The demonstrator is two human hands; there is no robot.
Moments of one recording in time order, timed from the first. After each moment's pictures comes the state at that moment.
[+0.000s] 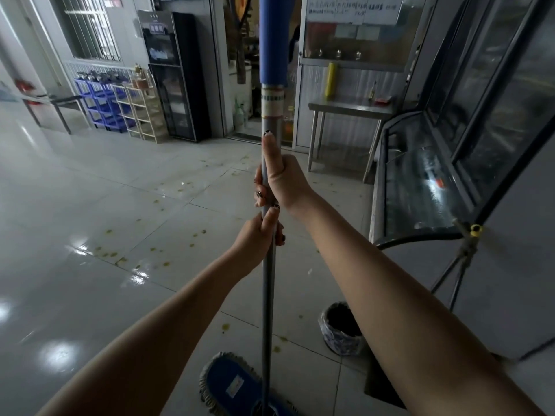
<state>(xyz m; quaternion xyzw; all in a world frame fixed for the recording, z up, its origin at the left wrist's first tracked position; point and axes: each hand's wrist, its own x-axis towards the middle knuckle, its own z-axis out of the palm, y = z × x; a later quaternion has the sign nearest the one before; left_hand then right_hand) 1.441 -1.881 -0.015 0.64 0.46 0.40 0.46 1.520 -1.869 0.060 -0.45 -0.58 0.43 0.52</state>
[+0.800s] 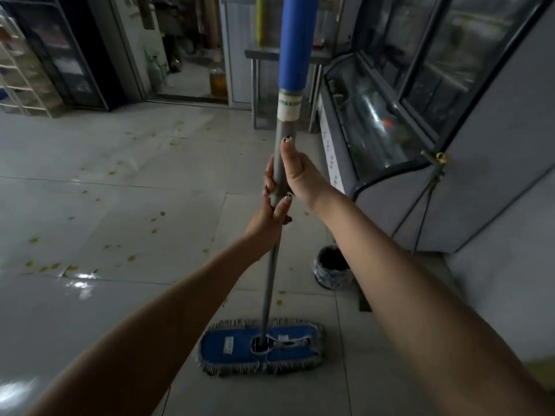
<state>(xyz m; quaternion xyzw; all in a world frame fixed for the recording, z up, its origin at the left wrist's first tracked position) 1.331 -1.802 -0.089 0.71 0.38 0.29 0.51 1.409 -1.837 -0.001 -0.54 -0.53 0.37 0.53</state>
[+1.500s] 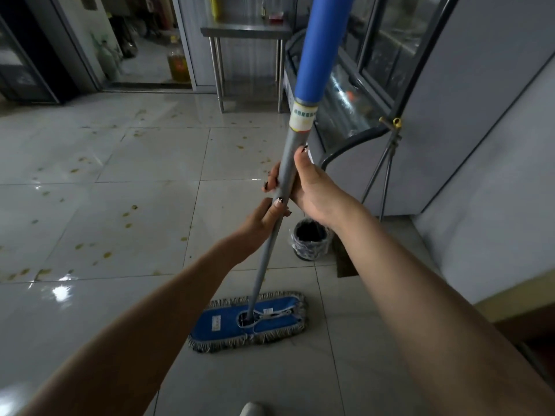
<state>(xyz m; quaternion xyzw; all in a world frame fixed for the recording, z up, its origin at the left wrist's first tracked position) 1.332 -1.890 -0.091 0.75 0.29 0.15 0.57 1.448 -1.939 -0.041 -0.51 -0.46 0.45 0.57</state>
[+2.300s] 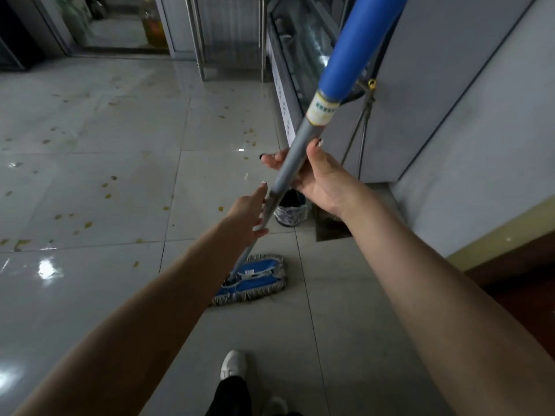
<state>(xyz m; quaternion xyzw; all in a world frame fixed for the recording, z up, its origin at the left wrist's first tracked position) 1.340 -1.992 -0.101 0.47 0.52 0.09 0.71 1.452 -2.072 -0.052 -0.42 -0.37 0.54 0.63</state>
